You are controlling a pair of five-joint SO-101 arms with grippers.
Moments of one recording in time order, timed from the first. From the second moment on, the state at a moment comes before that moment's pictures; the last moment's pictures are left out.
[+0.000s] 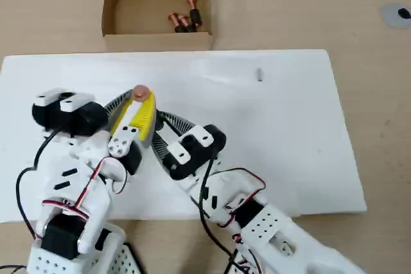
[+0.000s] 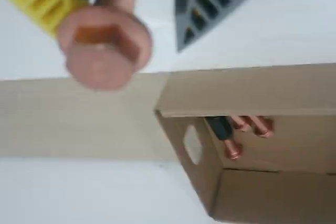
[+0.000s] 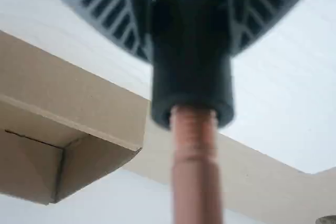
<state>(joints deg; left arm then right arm) 15.5 -94.1 68.7 38.9 3.0 -46.5 -59.6 96.4 -26.4 -5.8</state>
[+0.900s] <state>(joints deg) 22.0 -94.6 50.5 65.4 3.1 -46.4 -59.6 96.4 -26.4 -5.7</state>
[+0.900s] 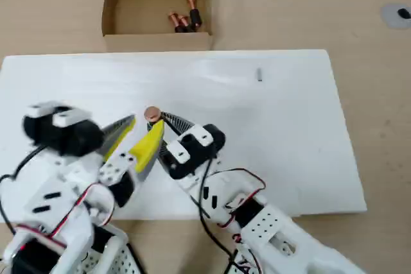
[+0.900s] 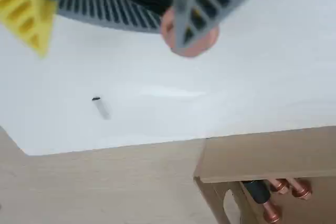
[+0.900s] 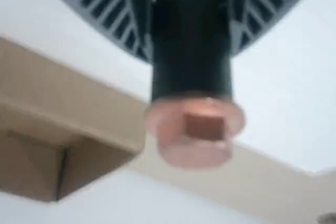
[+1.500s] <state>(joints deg) 14.9 -94.8 27.7 95.7 -0.7 -34.9 -50.4 73.3 -13.6 -4.8</state>
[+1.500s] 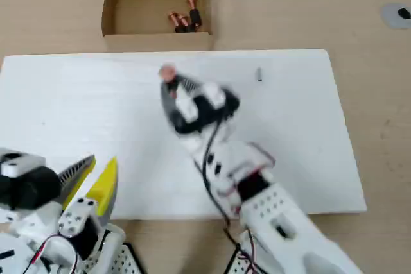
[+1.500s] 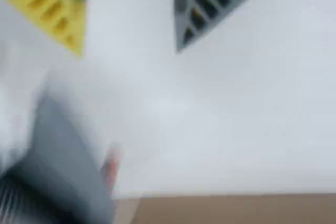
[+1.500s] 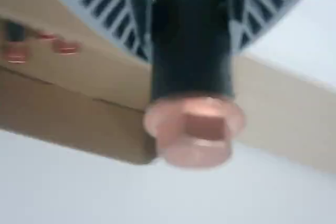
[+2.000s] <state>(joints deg) 14.8 -94.8 27.2 97.3 -18.3 -22.7 3.2 19.3 -7.6 -4.8</state>
